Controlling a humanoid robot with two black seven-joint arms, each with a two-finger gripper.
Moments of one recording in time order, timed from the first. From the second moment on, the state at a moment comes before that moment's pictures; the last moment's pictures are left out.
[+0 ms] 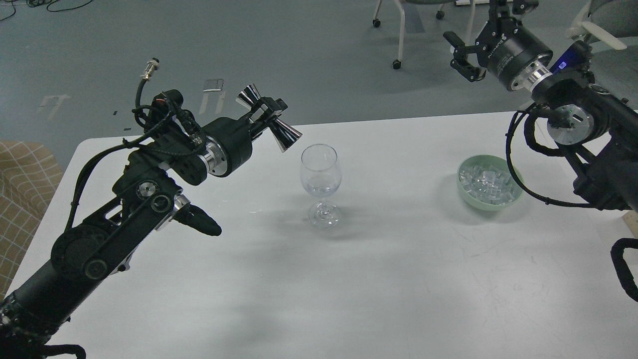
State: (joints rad) left arm -0.60 0.35 -0.93 -1.54 1.29 -0.12 0.42; right arm 0.94 -0.33 0.82 0.66 -0.34 0.42 0.23
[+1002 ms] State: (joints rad) left arm -0.56 0.40 -1.03 -1.62 0.79 -0.05 0.49; right arm 0.93 -0.33 0.82 0.65 -0.34 0.42 0.23
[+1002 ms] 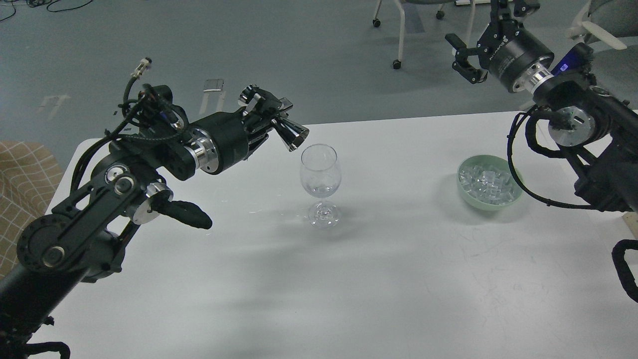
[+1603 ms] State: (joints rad) left arm -0.05 0.15 -1.68 -1.60 0.06 0.03 0.49; right arm 0.91 -0.33 0.82 0.66 -0.34 0.42 0.23
